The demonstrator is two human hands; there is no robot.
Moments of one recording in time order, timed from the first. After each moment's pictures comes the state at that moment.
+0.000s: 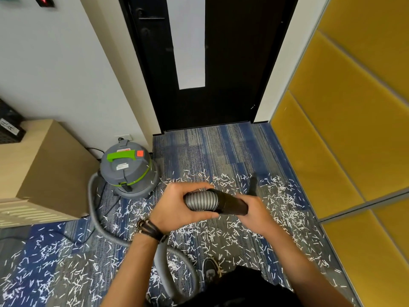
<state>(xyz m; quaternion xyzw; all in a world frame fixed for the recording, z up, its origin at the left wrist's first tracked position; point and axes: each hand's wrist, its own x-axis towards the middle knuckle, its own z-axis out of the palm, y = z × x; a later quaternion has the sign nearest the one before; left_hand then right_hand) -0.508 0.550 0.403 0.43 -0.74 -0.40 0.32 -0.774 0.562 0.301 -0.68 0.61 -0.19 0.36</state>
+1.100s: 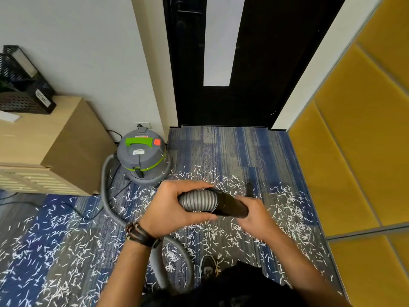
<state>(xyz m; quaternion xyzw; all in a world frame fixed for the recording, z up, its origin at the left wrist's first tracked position) -0.462 0.599 0.418 0.46 -0.71 -0.36 0.38 -0.731 0.574 0.318 -0.72 0.54 -0.18 0.40</state>
